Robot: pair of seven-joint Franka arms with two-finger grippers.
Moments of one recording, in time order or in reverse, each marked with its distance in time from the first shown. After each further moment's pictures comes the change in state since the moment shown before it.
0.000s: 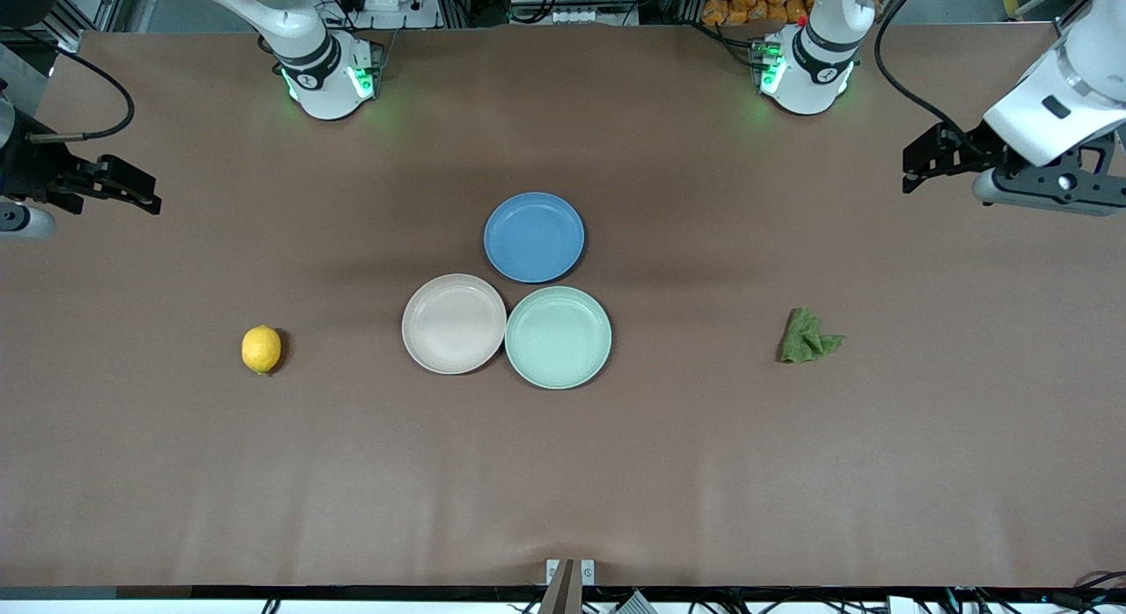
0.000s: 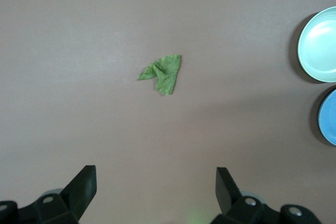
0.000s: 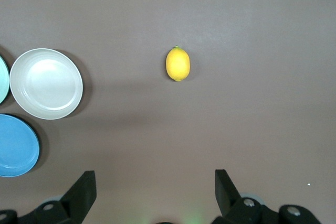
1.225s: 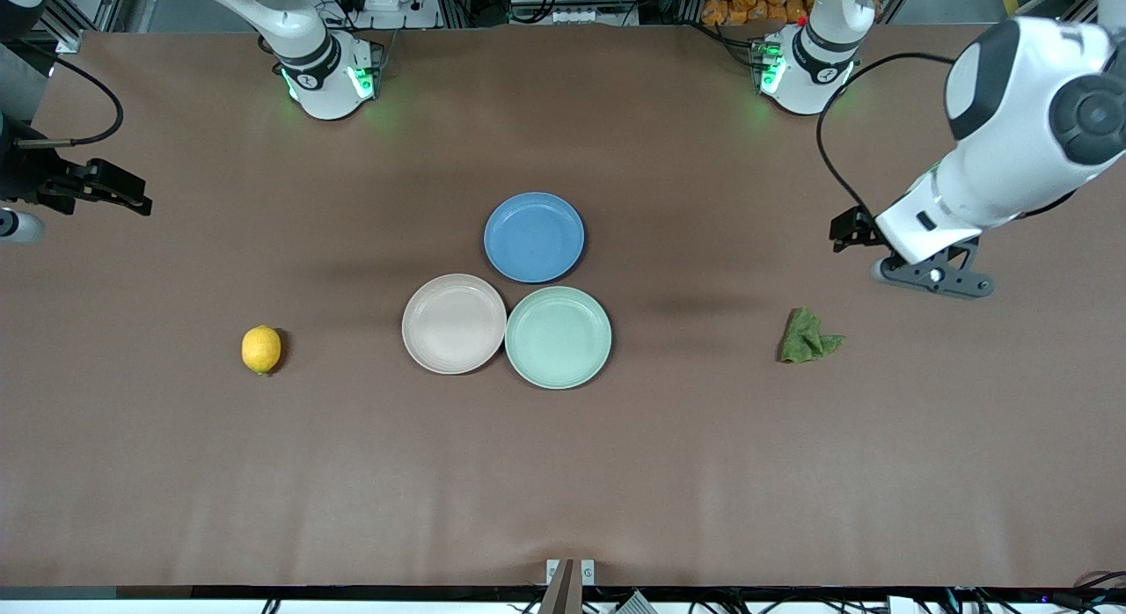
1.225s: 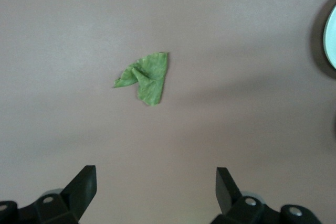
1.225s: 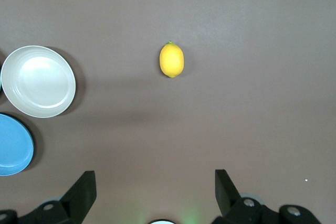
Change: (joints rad) left arm -0.005 0.136 -0.045 -0.172 0.001 0.232 -0.004; right arm -0.031 0.005 -0.001 -0.009 0.000 -0.005 -0.021
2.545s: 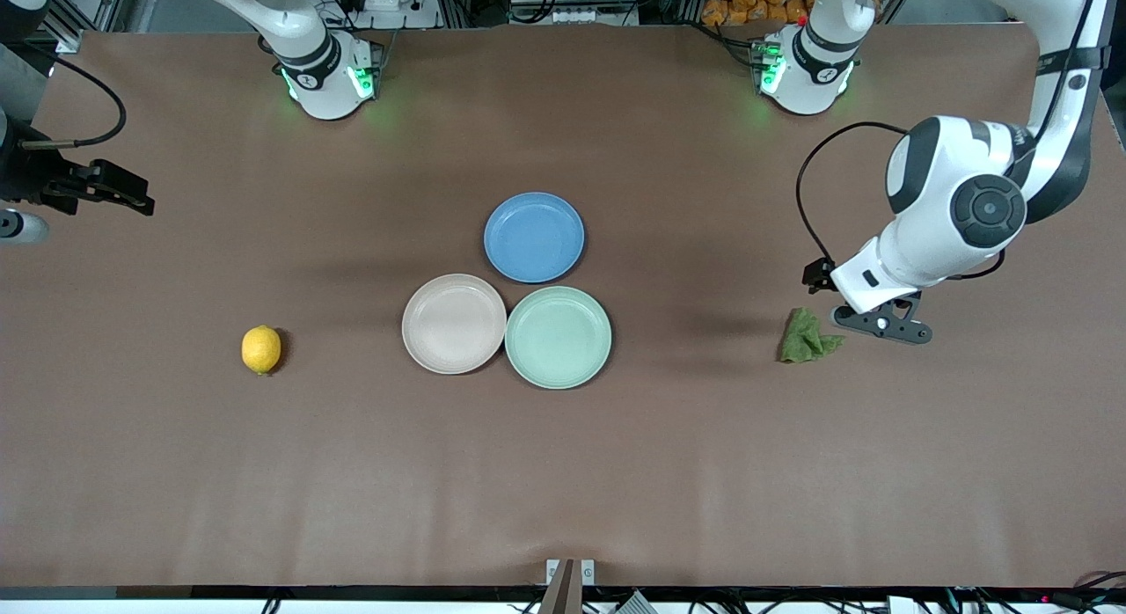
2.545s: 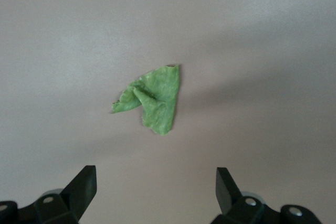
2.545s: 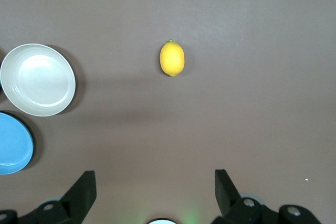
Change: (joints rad) left arm 0.006 0.142 -0.007 -0.102 0.074 0.243 0.020; right arm 0.000 0.000 0.002 -0.005 0.000 -0.001 -0.001
